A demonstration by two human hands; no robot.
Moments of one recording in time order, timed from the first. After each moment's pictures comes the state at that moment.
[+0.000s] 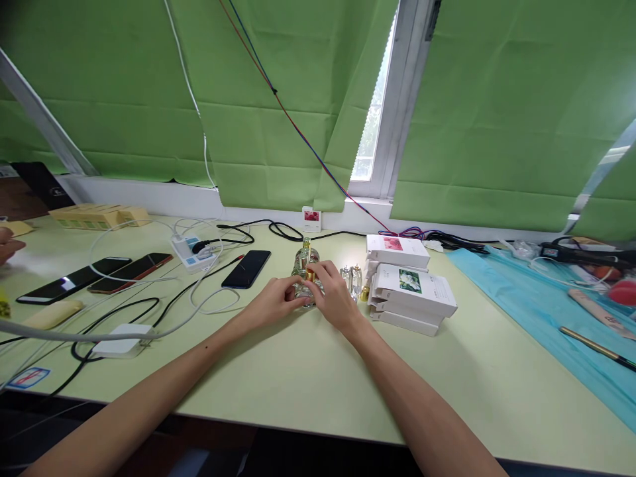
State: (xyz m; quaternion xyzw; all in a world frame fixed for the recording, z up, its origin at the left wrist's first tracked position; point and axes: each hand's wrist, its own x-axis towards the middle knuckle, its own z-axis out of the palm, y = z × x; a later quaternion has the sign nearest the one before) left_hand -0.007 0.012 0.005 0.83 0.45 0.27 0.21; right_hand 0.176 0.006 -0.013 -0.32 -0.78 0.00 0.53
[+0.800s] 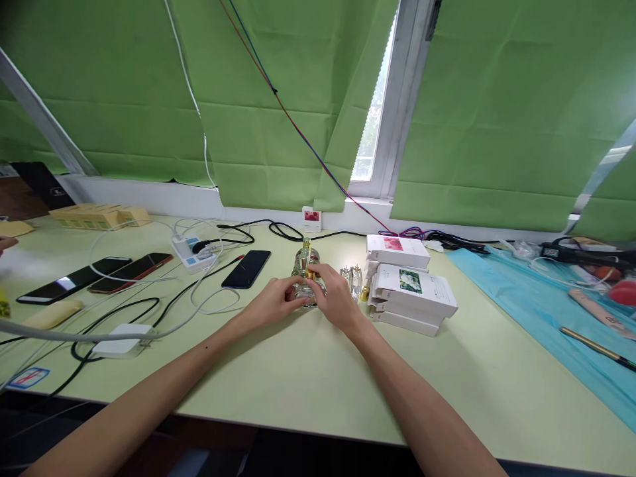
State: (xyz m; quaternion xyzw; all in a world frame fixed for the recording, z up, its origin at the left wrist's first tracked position) left_hand -0.008 0.011 0.007 0.83 0.44 0.27 0.22; right_hand 0.178 0.005 -0.013 -0.33 -0.78 0.04 0.53
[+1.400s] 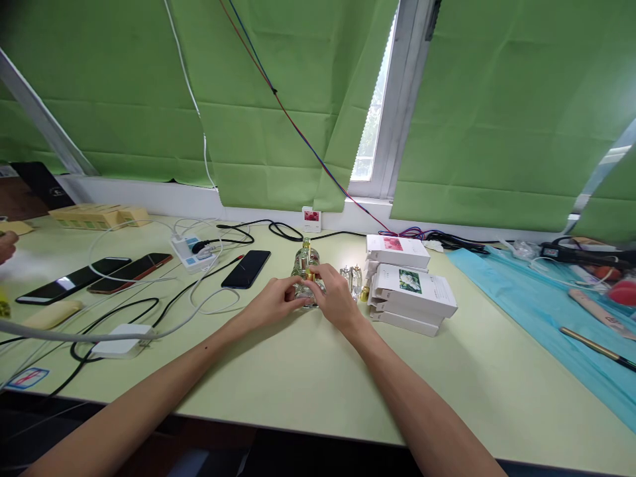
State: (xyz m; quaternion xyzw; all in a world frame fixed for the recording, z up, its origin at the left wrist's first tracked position) left_hand -0.008 0.012 0.006 0.83 0.44 0.26 0.22; right_hand 0.176 0.008 -0.017 -0.33 -0.77 0.00 0.55
